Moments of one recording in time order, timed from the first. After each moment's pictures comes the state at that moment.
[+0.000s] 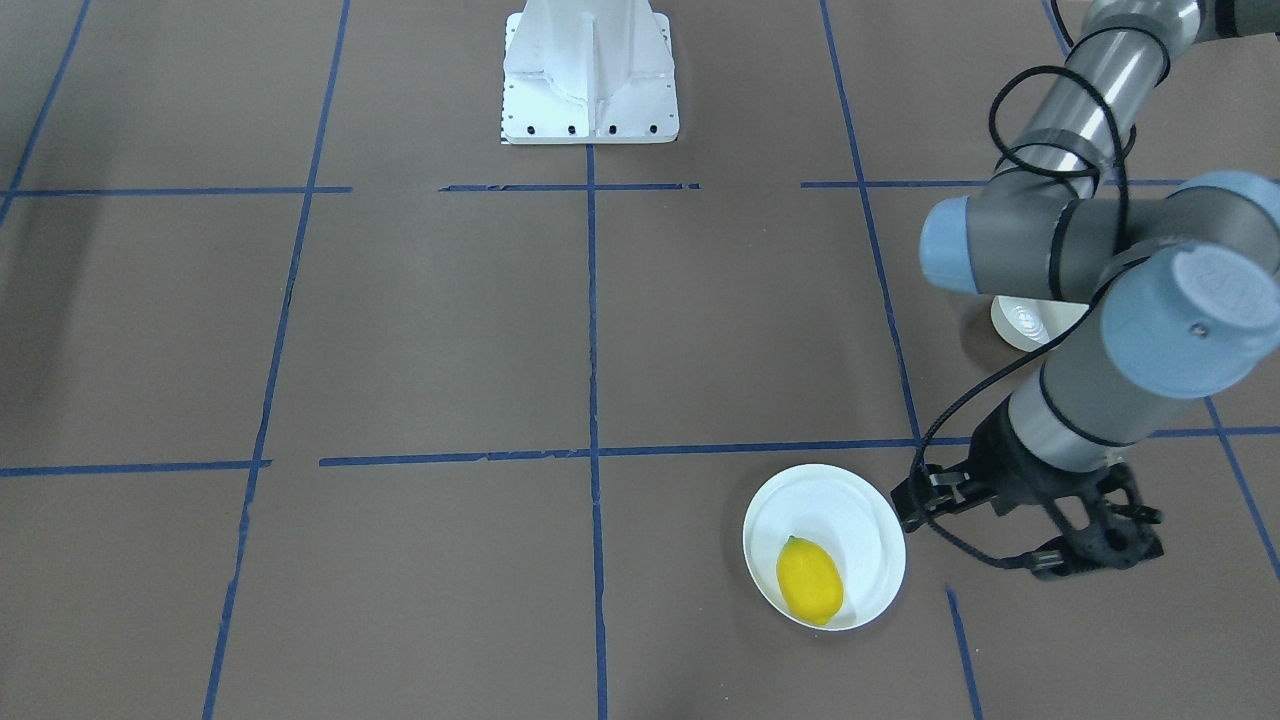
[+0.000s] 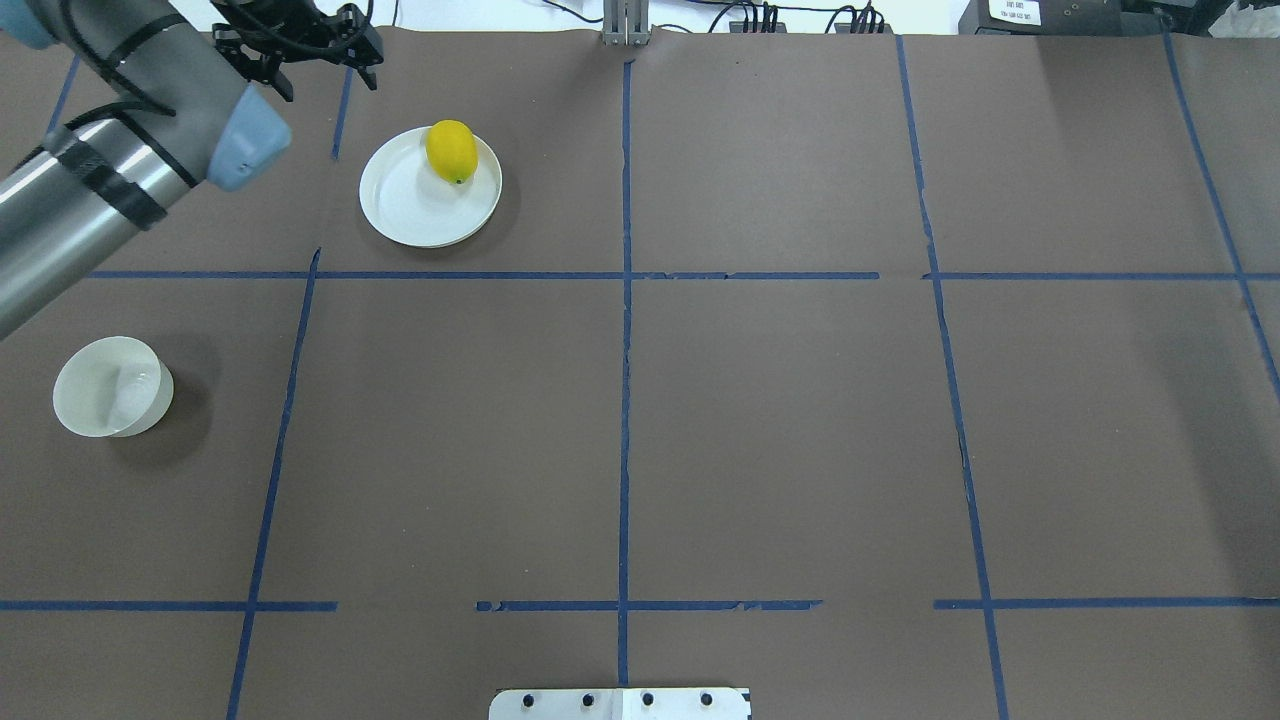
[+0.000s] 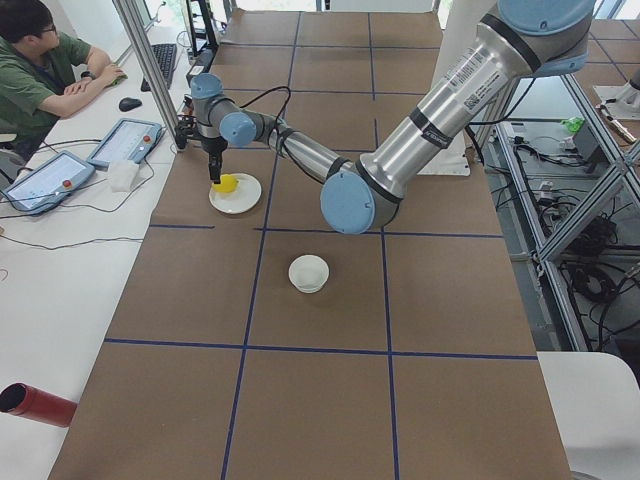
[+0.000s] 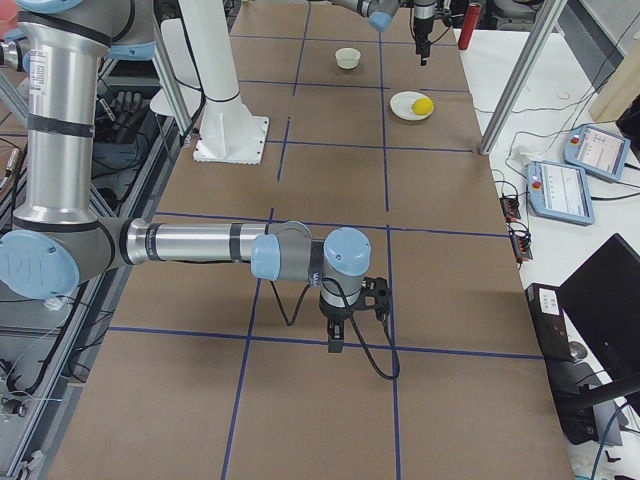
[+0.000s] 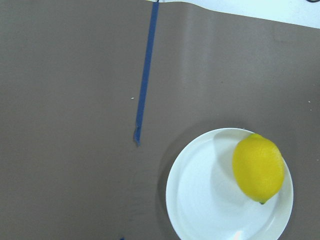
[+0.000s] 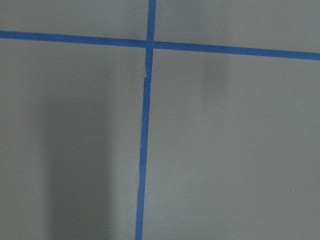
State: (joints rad) left arm -1.04 -2.38 -1.20 -1.79 -2.13 -0.94; right arm 1.54 -1.71 1.75 -1.64 2.28 -0.05
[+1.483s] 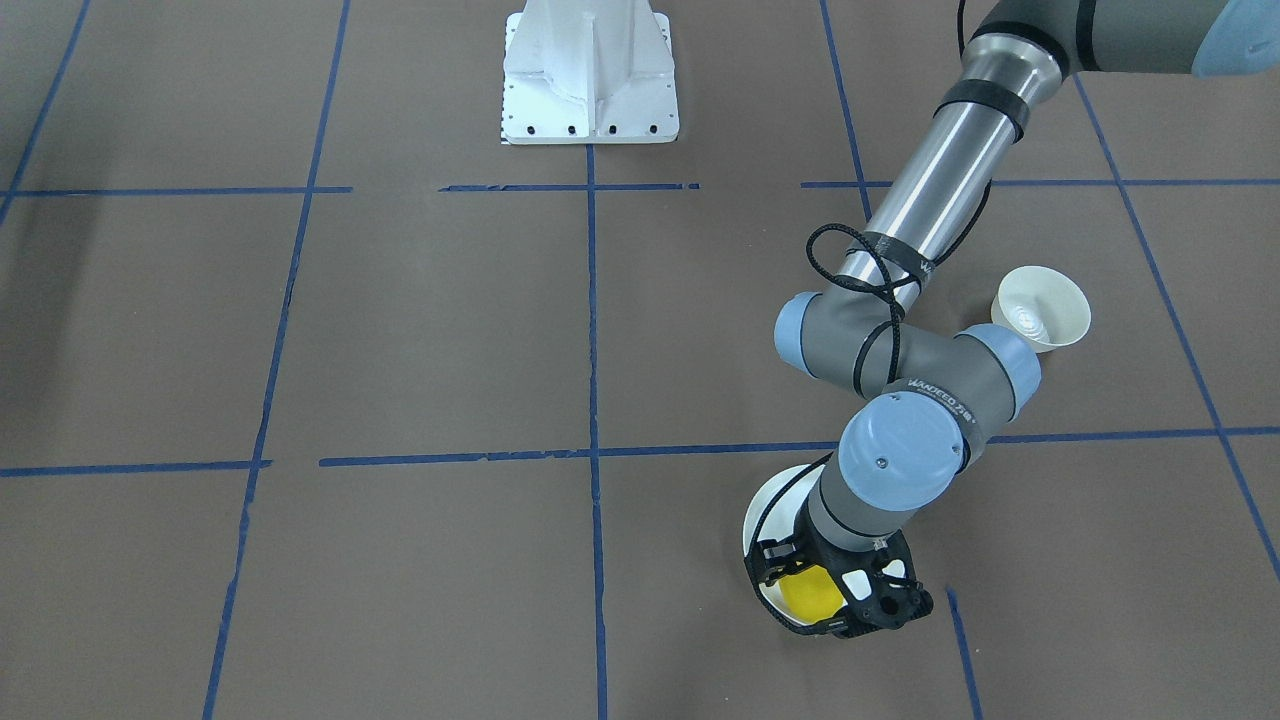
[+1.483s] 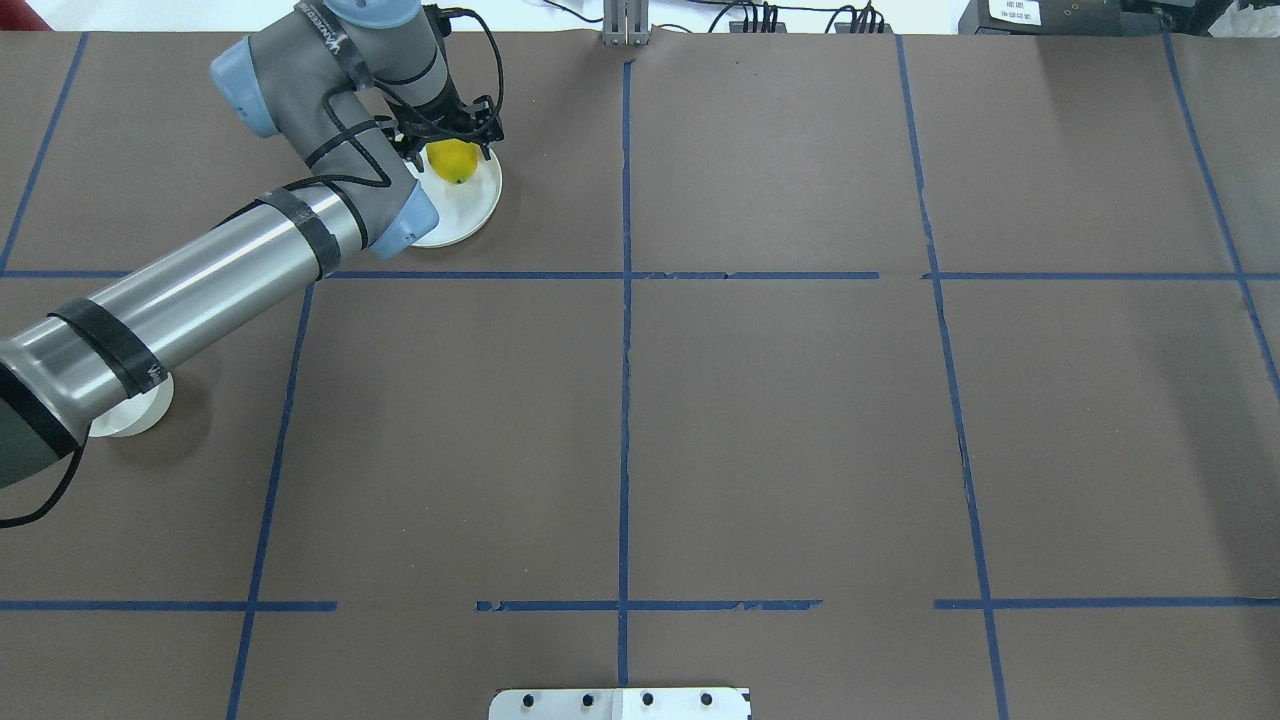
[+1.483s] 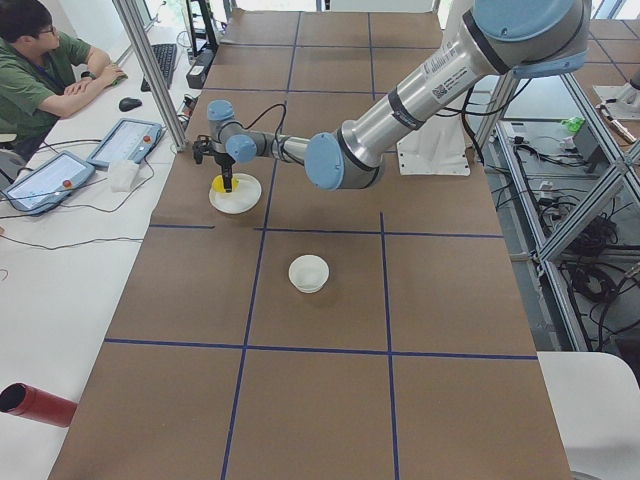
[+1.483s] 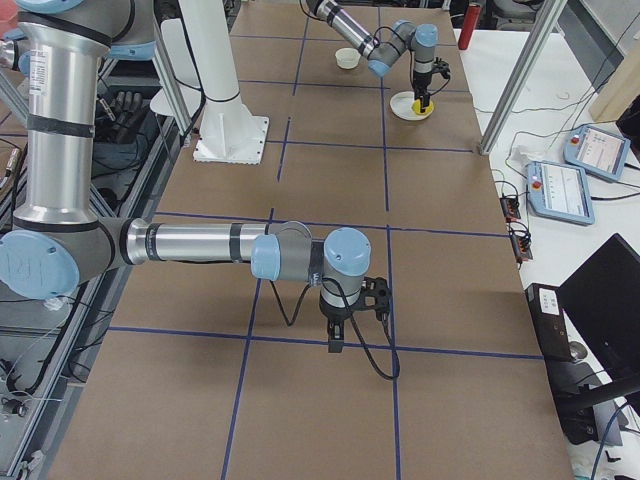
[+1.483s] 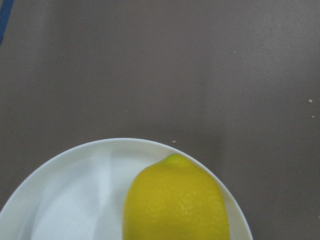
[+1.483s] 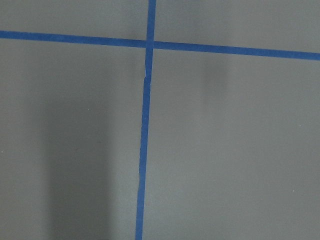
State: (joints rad) left arm -0.89 -2.59 -0.71 -2.10 -2.04 -1.12; right arm 1.54 -1.71 1.75 -1.64 2.28 -0.05
